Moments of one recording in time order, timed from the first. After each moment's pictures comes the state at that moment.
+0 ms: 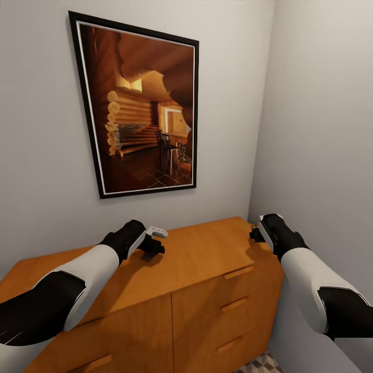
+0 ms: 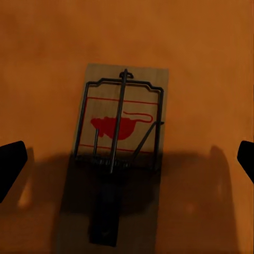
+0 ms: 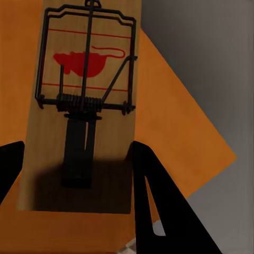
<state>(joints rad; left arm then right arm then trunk) -1.15 -0.07 -0.36 -0.27 0.08 0.76 -0.20 -1.08 -0.06 -0.05 -0.50 0.16 0.81 -0.14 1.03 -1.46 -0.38</state>
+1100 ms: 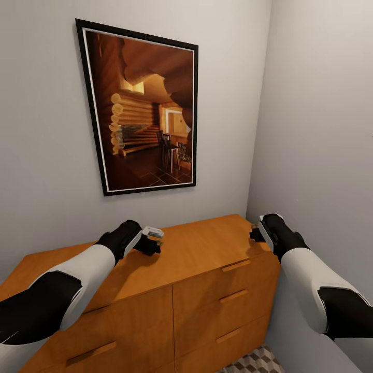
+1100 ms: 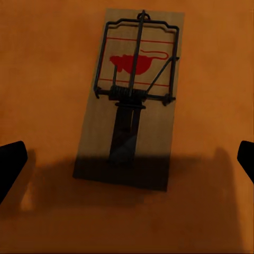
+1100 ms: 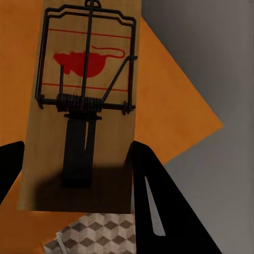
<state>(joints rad) -1.15 -0.05 -0.36 -0.27 0.08 0.76 -0.20 -1.08 -0.07 -0.05 -0.50 0.16 0.81 -0.14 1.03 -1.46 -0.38</state>
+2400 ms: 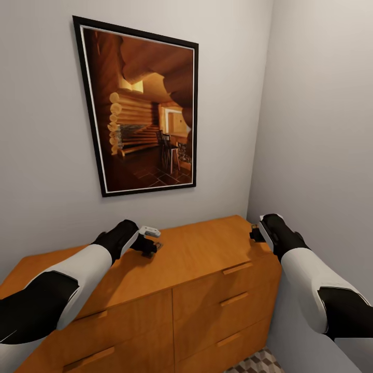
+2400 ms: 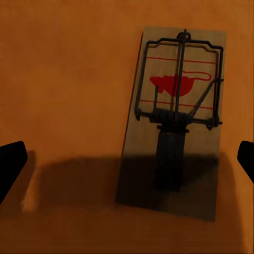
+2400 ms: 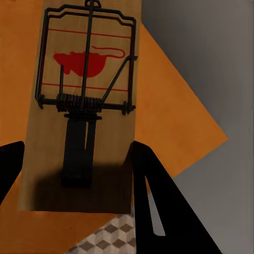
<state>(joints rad) -1.15 -0.03 -0.37 -0.28 0.07 0.75 -0.19 -1.08 -0.07 -0.05 -0.50 0.16 0.81 -0.14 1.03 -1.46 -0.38</state>
